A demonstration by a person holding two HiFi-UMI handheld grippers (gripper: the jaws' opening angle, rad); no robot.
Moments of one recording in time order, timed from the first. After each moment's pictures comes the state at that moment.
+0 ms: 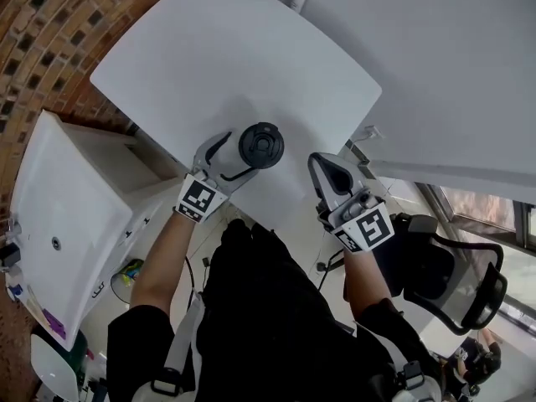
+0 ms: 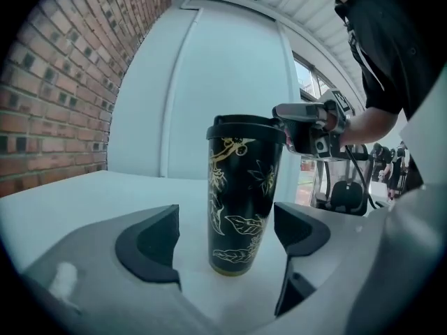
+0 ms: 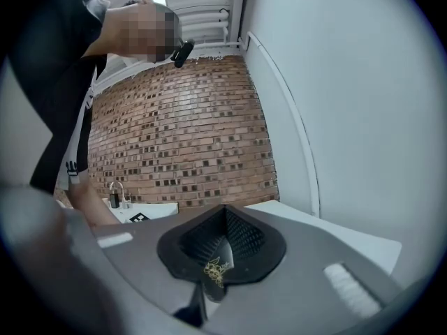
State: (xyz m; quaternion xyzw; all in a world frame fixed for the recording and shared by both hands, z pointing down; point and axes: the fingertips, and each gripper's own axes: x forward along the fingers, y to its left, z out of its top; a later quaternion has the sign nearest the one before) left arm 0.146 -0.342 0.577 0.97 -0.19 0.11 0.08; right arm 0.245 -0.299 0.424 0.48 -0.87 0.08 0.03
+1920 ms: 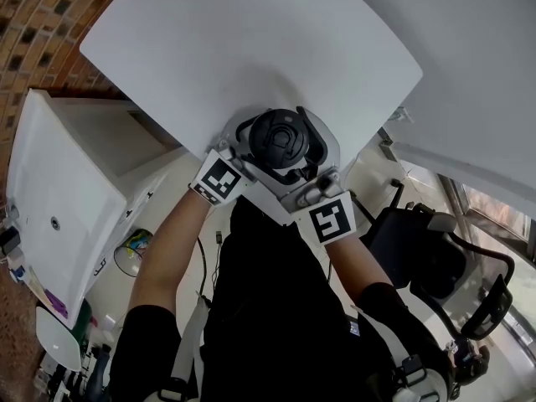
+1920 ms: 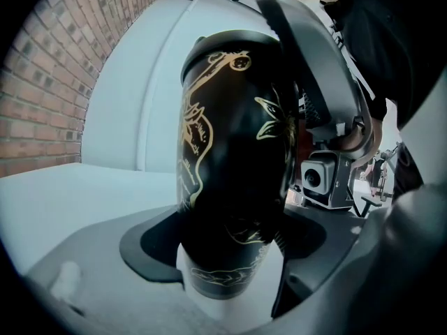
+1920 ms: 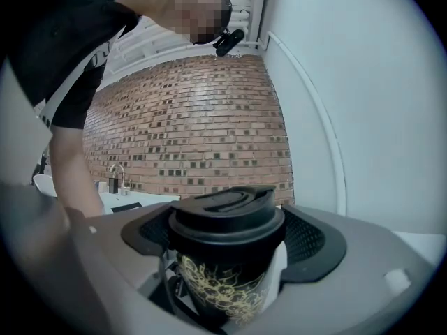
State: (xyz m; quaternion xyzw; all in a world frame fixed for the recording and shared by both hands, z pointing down) left arm 0.197 -0.338 0.607 0.98 -0.12 0.11 0.08; right arm 0.147 -0.350 0.487 0.47 -0.88 0.04 0.01
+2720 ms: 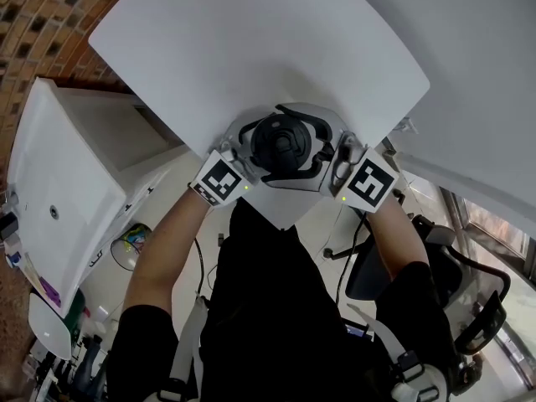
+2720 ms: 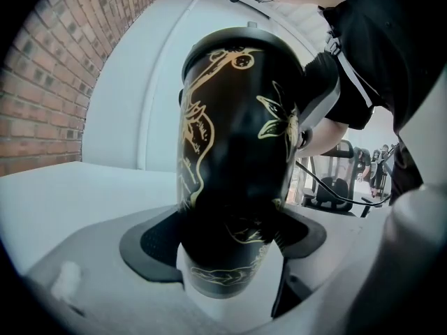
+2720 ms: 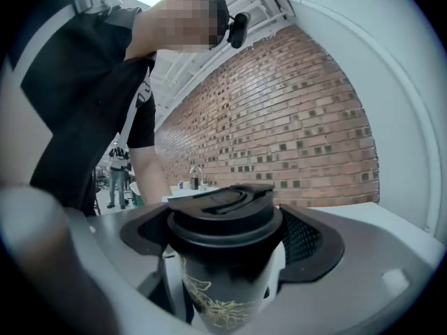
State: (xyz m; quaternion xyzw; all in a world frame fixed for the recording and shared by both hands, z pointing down) left arm 0.194 -0.339 0.609 0.98 -0.12 0.12 0.08; right arm 0.136 -0.331 0.496 0.13 -0.99 0.05 0.05
